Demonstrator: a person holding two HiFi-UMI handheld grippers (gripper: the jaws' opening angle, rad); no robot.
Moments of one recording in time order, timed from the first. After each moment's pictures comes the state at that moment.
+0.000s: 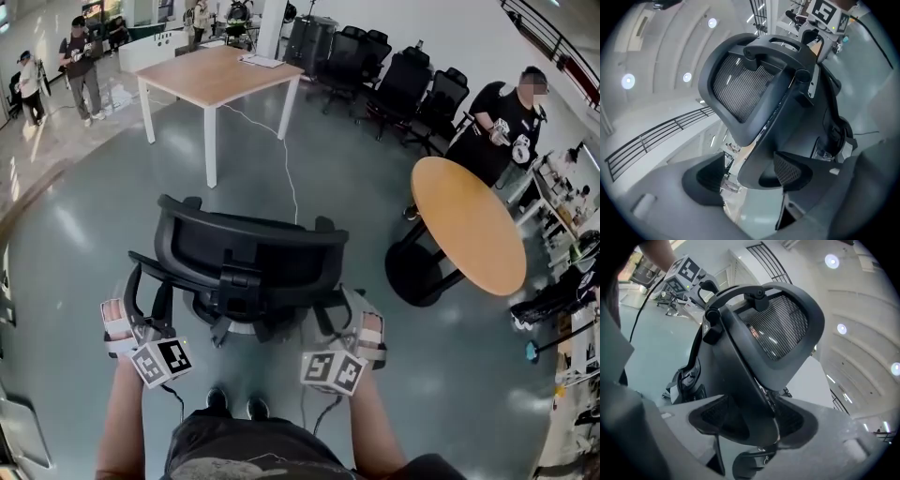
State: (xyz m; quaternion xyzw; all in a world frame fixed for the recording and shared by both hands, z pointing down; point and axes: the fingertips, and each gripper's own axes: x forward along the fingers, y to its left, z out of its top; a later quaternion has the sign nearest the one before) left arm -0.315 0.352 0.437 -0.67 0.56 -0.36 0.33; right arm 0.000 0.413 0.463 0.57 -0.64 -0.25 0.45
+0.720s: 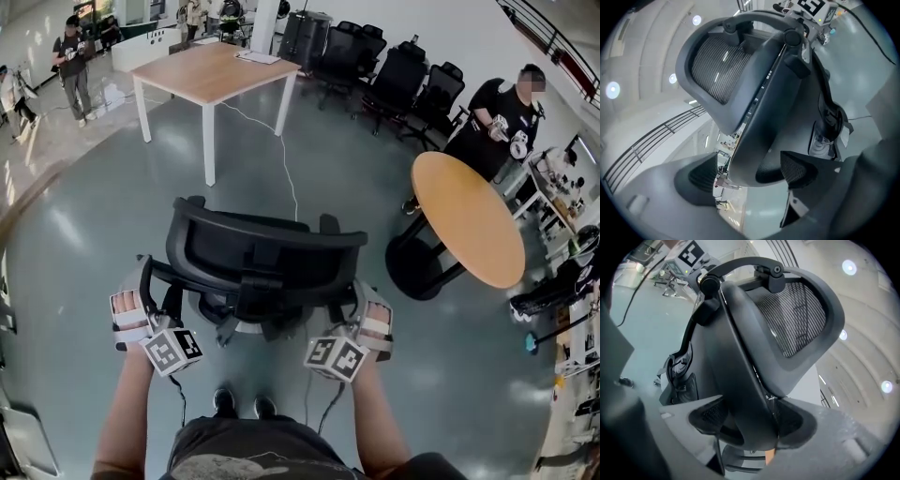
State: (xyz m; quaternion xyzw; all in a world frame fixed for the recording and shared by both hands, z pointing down) left arm -0.324 0.317 0.471 -0.66 0.51 -0.43 0.34; right arm 0.009 0.389 0.472 0.60 -0.57 -0.26 0.51
